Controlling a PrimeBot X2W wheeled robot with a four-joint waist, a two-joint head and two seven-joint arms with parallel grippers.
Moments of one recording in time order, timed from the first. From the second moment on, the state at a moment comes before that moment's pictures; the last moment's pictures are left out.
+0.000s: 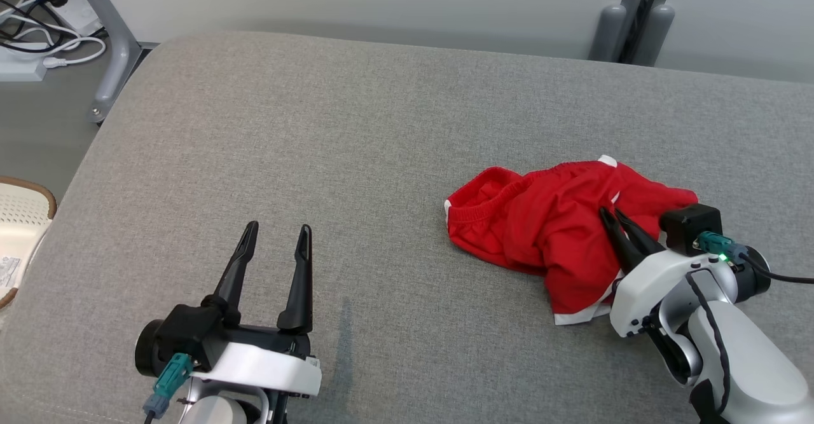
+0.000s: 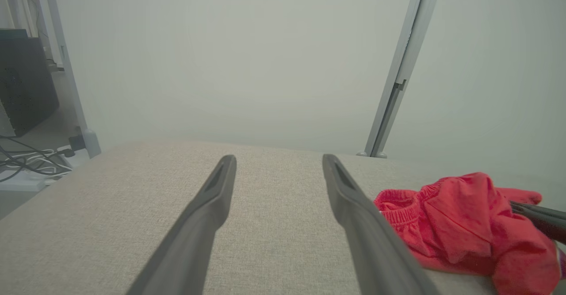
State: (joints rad) left arm -0.09 0.05 -0.22 0.10 -0.28 0.03 -0.26; right arm -0.49 -0.20 0.36 0.64 0.33 0.13 -0.10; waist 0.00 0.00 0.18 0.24
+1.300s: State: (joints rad) left arm -0.07 0.05 -0.26 0.10 -0.30 0.03 -0.26; right arm -0.63 -0.13 0.76 0.69 0.27 0.13 -0.19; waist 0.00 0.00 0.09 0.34
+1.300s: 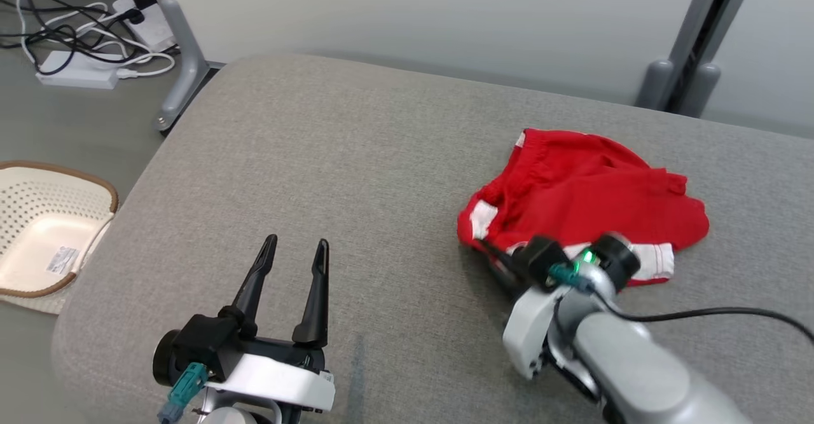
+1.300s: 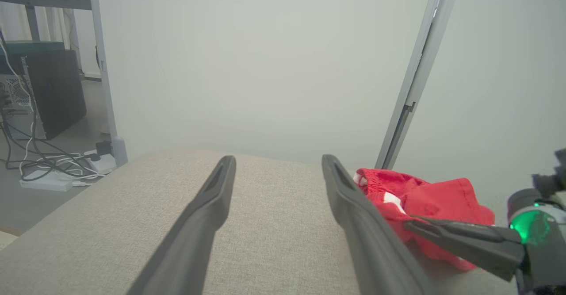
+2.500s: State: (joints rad) left arm -0.08 0.05 -0.24 0.09 -0.30 0.04 -0.26; right arm -0.28 -0.18 0.17 0.38 0.23 0.13 -0.26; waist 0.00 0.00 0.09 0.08
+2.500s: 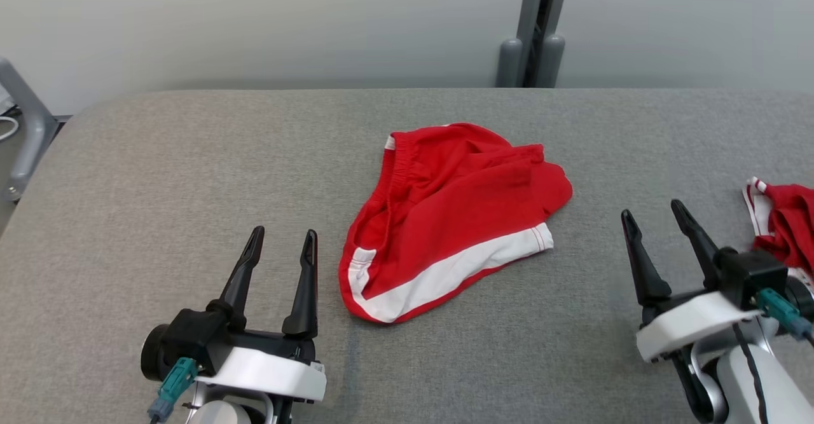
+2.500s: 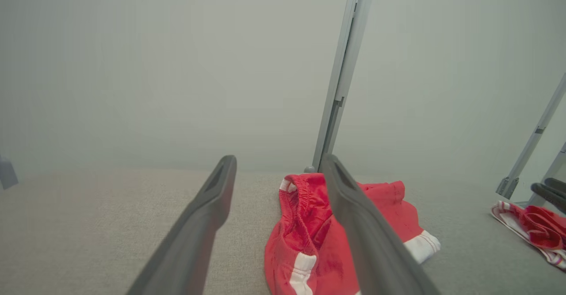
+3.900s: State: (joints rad) left arm -0.36 0.05 -0.37 0.66 -0.30 0.02 -0.26; right arm -0.26 -0.11 0.14 0.33 0.24 0.13 -0.26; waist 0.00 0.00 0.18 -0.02
